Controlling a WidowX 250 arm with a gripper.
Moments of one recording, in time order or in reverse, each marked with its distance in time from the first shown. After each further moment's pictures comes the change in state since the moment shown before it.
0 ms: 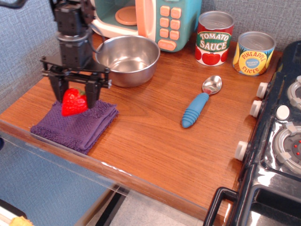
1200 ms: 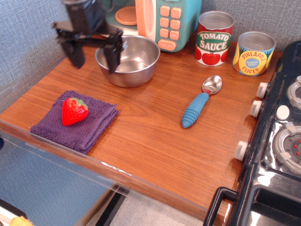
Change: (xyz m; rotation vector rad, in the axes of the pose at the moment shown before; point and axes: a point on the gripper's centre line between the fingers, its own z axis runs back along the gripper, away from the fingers) arm 0.028 -0.036 0.060 -0.128 -0.210 -0.138
